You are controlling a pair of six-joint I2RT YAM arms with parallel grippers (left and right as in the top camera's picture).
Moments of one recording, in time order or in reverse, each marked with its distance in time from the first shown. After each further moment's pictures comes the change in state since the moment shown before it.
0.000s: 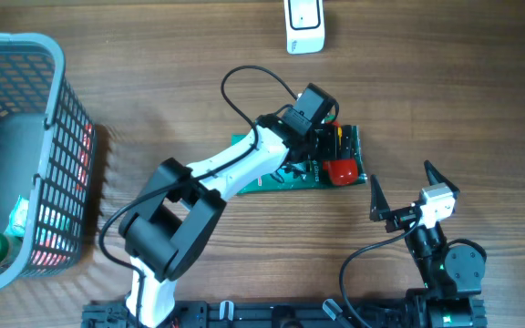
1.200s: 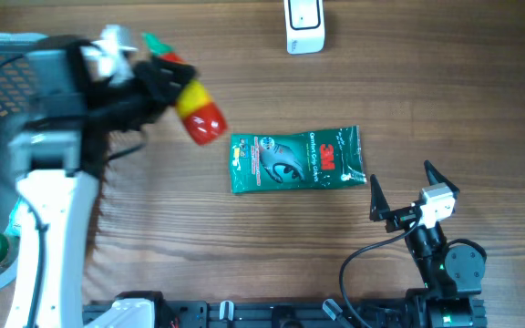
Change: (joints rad) left arm 0.711 -0.694 0.000 -0.405 0.326 0.078; right arm 0.000 0.000 0.000 -0.001 0.000 0.000
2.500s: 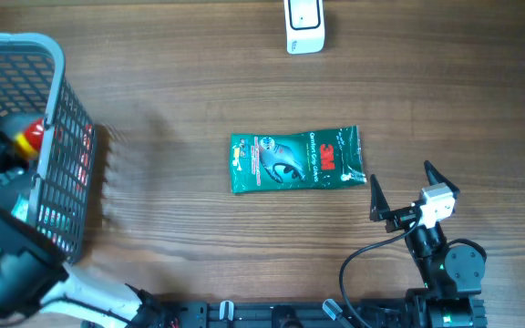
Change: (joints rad) left arm 0.836 0.549 0.000 0.116 -0.362 -0.738; right arm 0.000 0.000 0.000 -0.001 0.000 0.000
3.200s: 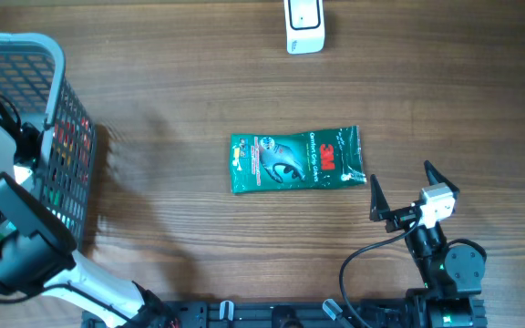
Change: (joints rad) left arm -0.195 0.060 0.001 -0.201 -0.198 -0.389; right arm 0.000 0.000 0.000 0.000 0.000 0.000
